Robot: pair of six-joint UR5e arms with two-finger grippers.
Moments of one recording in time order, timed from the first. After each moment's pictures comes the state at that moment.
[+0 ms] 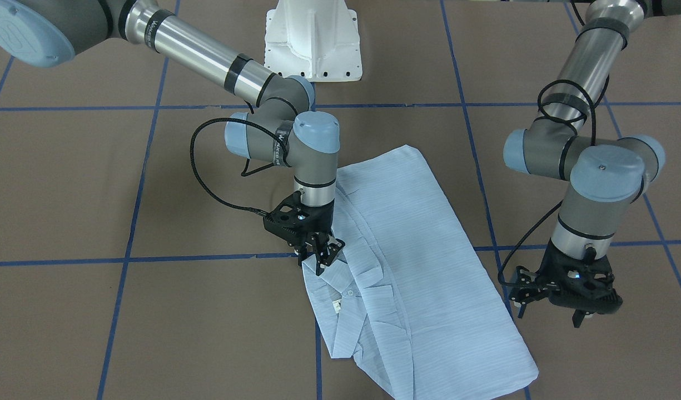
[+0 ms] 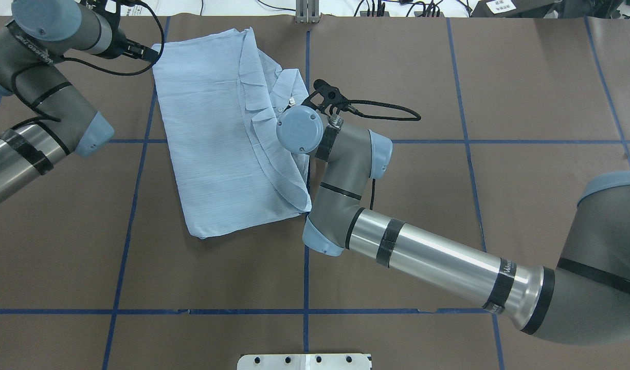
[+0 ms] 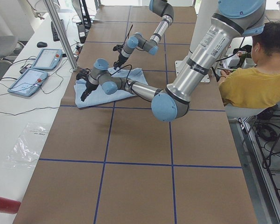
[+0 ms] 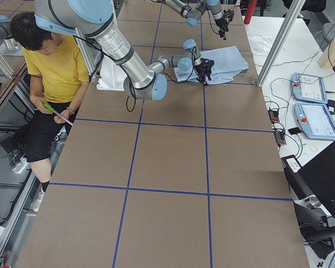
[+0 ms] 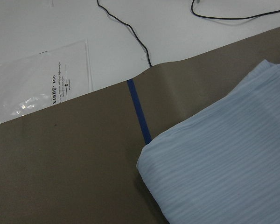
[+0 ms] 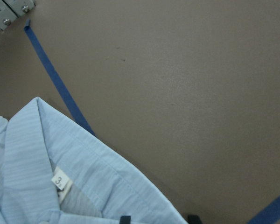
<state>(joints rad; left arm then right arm) -0.99 -2.17 -1.21 -2.21 -1.76 -0.60 0.52 -0.57 1.01 -1.16 1.40 1.88</state>
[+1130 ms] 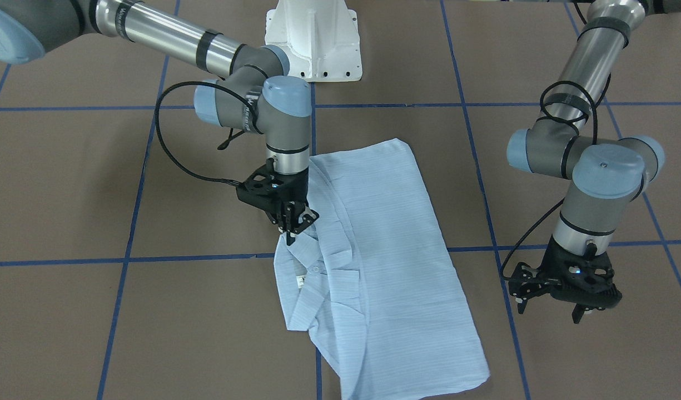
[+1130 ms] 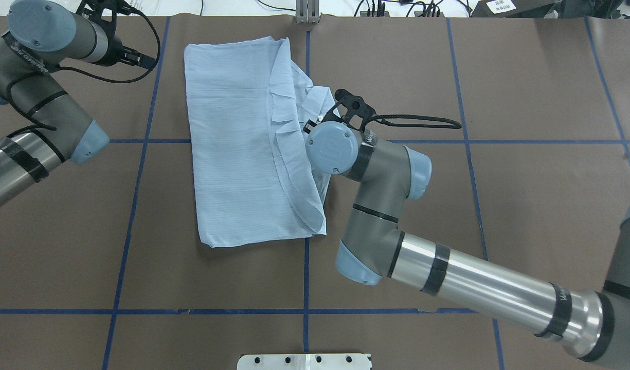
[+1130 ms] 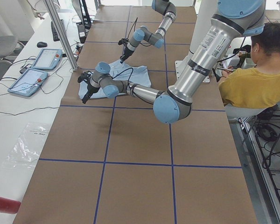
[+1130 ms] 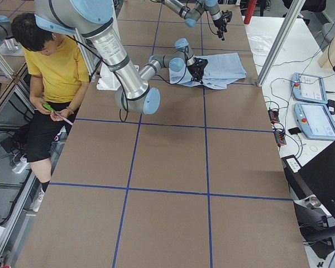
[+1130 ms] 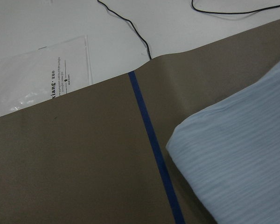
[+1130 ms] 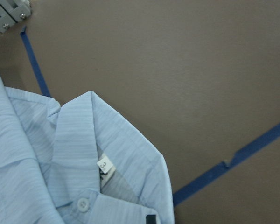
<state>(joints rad) -0.98 -2.14 -1.21 -2.25 -1.76 -0.60 0.49 -0.85 1.45 -1.33 1.39 1.81</state>
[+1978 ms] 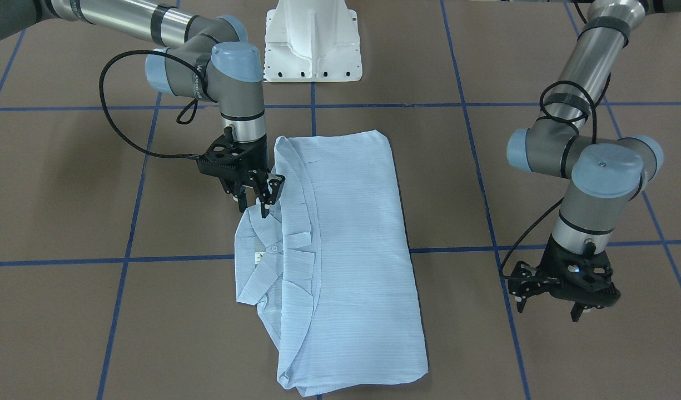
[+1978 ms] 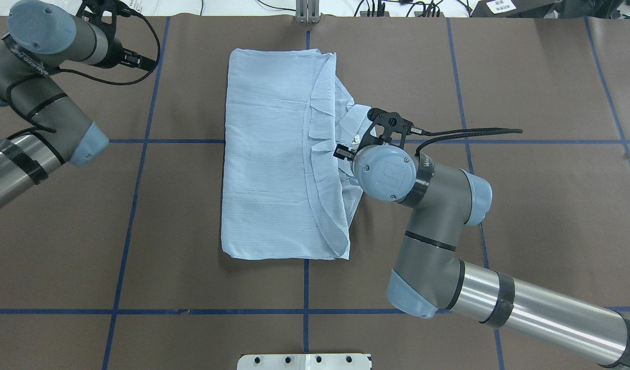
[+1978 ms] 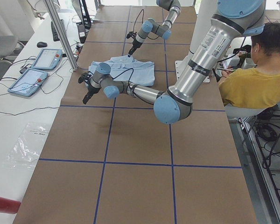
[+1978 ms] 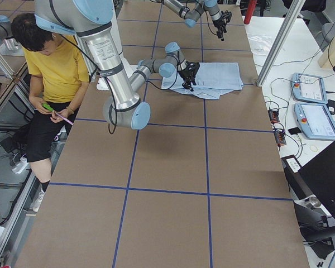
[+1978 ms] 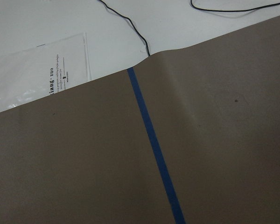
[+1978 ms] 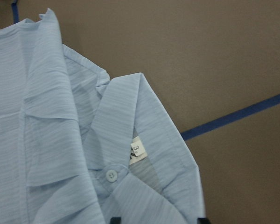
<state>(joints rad) -0.98 -2.14 -1.21 -2.26 -1.76 -0.60 0.48 -0.95 1.64 -1.42 1.43 1.59</state>
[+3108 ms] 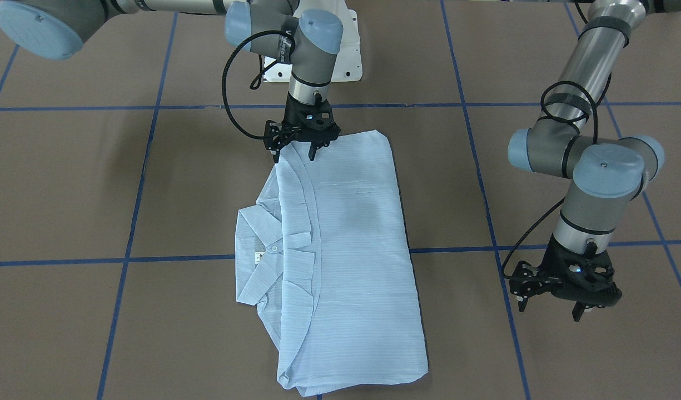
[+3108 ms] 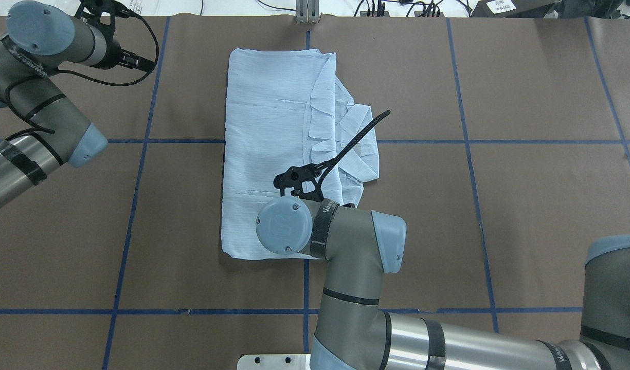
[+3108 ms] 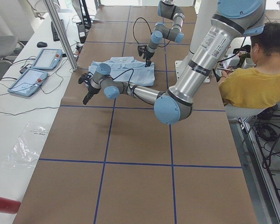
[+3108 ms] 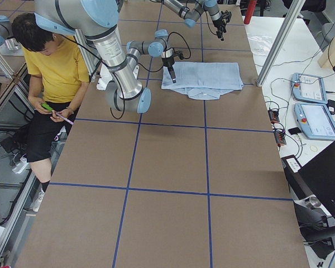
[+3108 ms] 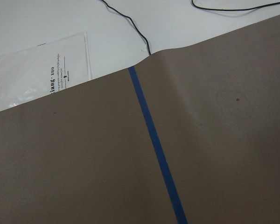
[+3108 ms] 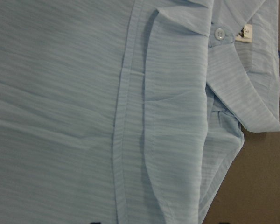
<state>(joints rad) -0.98 -2.13 -1.21 -2.26 -1.76 -0.61 0.30 -0.76 1.58 -1.82 1.45 1.06</state>
